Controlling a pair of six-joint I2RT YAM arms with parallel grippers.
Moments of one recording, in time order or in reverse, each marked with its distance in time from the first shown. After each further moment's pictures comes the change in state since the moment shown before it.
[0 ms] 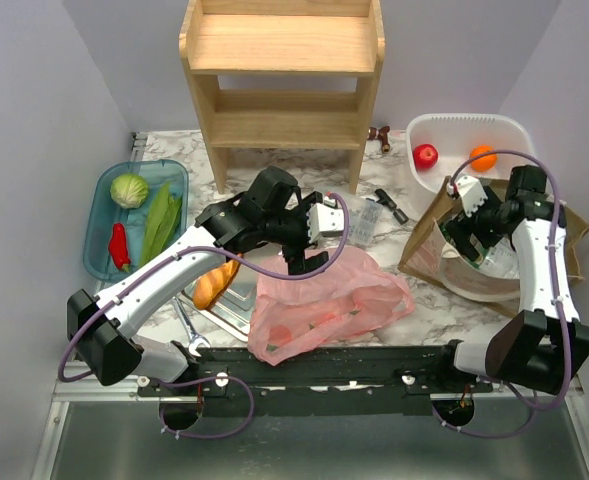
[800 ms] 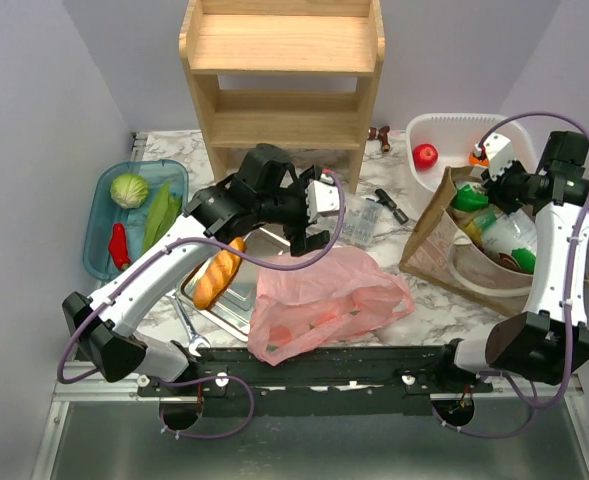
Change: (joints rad) left arm 0.031 0.014 0.134 -0.023 -0.006 0.039; right arm -0.046 0.049 0.257 0.009 -0.103 -0.024
